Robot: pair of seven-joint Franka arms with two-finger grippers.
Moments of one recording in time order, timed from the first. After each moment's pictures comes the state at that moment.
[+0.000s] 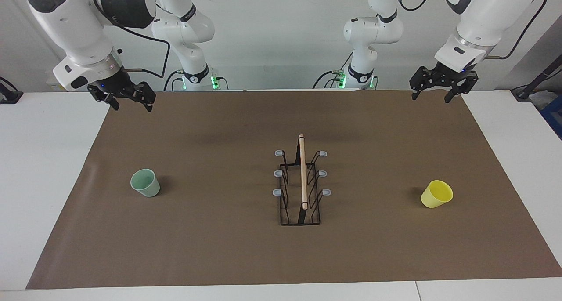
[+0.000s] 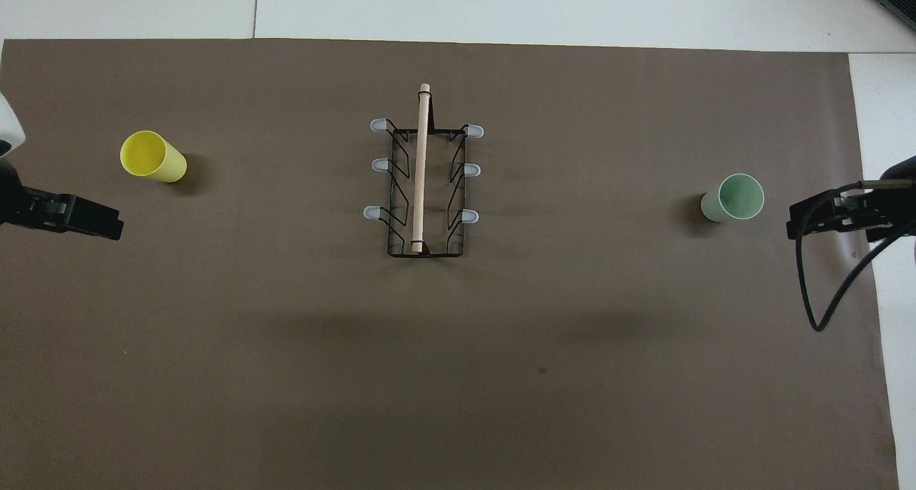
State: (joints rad) left arm -0.09 -0.02 0.02 -1.59 0.00 1.53 0.13; right arm 0.06 0.04 -0.11 -1.61 -0.03 1.53 0.01
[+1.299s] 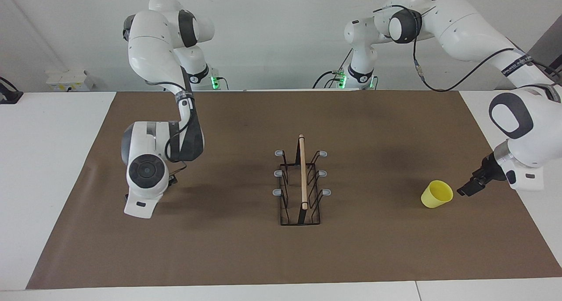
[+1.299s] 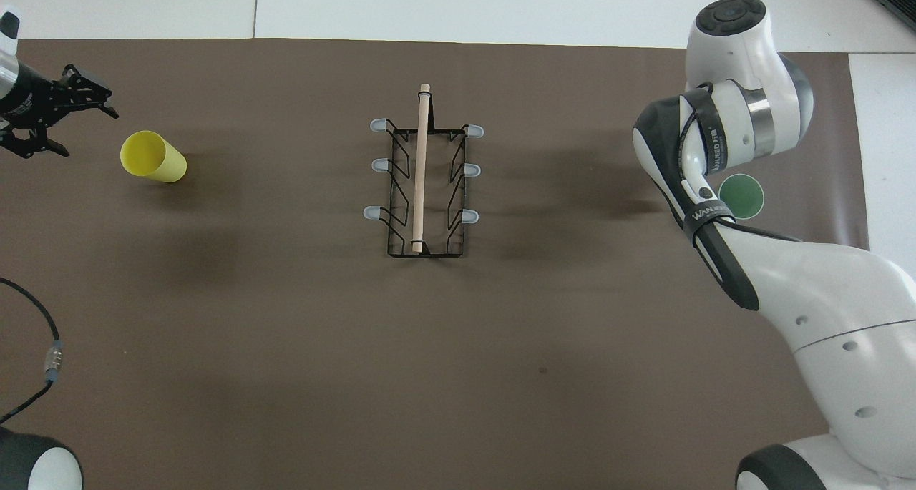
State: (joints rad) left arm 0.07 0.70 0.14 -1.09 -0.15 1.73 -0.51; right arm 0.11 0.76 -0.02 -1.16 -0.38 1.57 -0.55
